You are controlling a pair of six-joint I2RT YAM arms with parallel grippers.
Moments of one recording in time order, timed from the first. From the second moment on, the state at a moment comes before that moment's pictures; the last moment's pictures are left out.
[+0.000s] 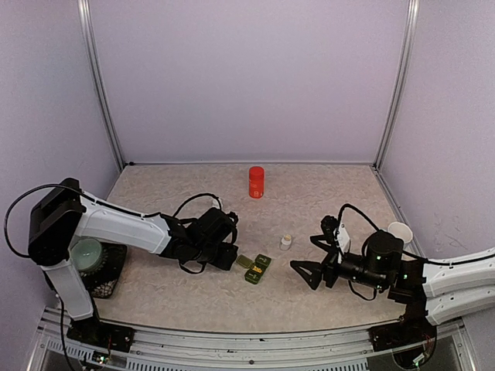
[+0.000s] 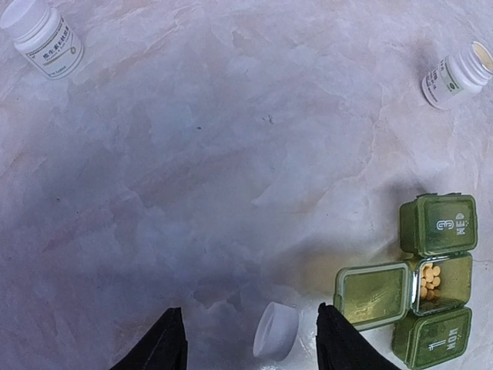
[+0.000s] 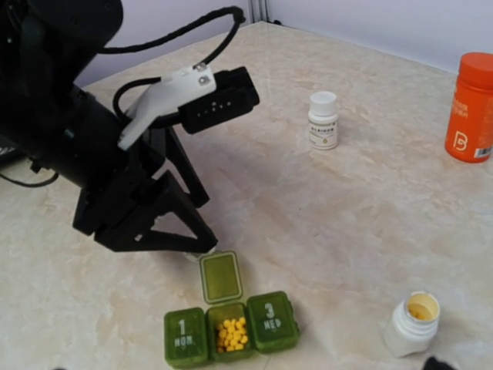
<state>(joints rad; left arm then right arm) -0.99 1.78 0.99 -0.18 -0.27 -0.42 1.04 0.97 0.26 0.52 0.09 0.12</state>
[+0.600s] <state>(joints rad) -0.99 1.81 0.99 -0.20 -0.22 -0.43 1.04 0.98 0.26 0.51 0.11 0.12</state>
